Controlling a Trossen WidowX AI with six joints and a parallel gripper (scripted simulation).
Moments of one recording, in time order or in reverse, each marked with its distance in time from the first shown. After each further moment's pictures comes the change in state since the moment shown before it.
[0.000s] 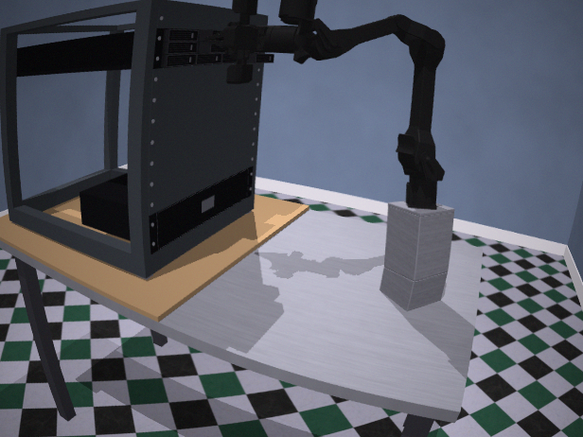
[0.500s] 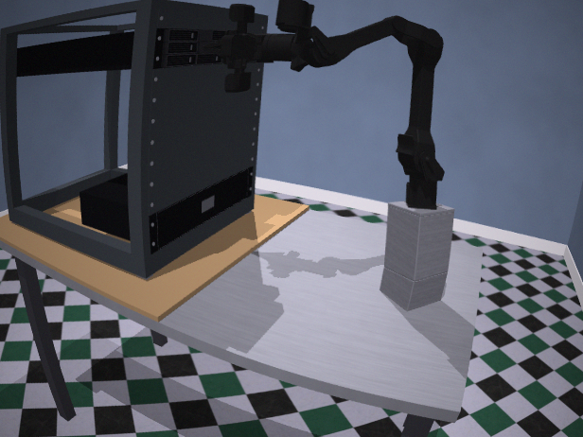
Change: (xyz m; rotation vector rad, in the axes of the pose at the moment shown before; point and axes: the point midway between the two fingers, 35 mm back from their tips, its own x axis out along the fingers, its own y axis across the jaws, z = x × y) arm 0.006 0.018 -0.004 -0.011 0.006 0.009
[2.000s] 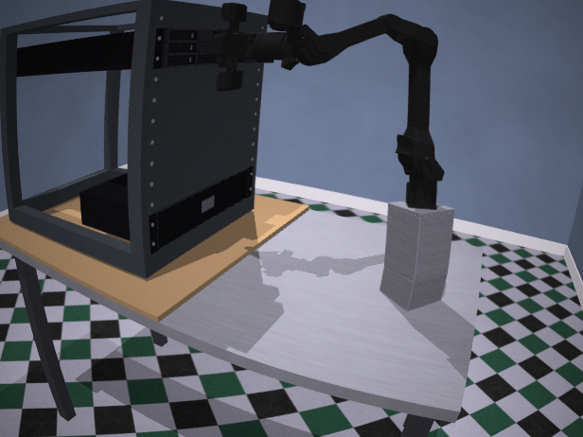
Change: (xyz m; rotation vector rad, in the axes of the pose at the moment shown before) arm 0.016 -0.003 0.004 0.002 0.000 -0.004
